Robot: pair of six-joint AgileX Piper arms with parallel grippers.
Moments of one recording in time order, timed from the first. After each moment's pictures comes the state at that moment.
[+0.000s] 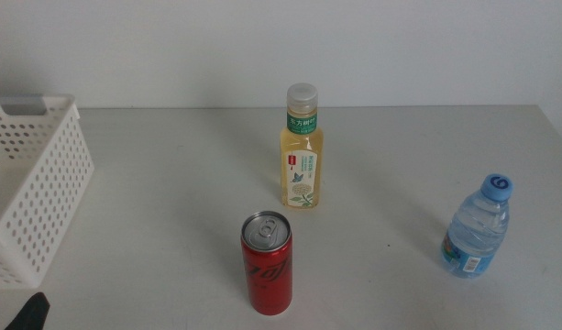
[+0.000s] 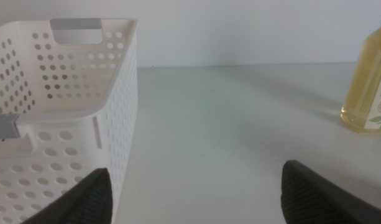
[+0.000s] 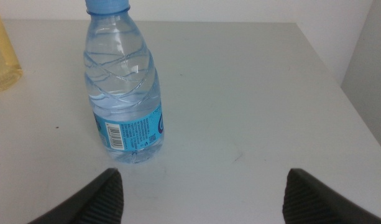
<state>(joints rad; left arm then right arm) -0.07 -0.01 0.03 -0.06 0.20 0.01 -0.03 -0.01 0.03 0.08 0.34 -0.08</state>
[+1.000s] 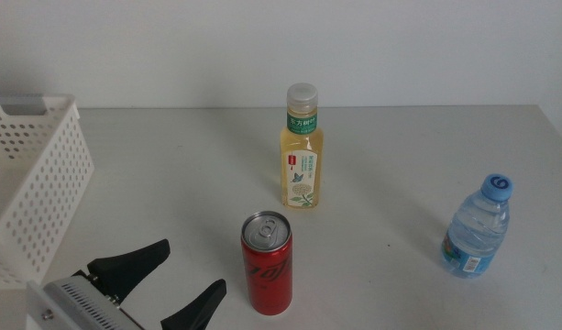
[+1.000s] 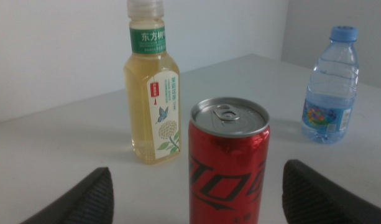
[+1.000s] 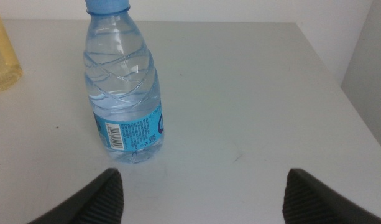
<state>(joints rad) -0.75 1.16 0.03 -0.12 -1.05 0.01 -0.03 -0.01 0.03 0.08 0.34 -0.08</state>
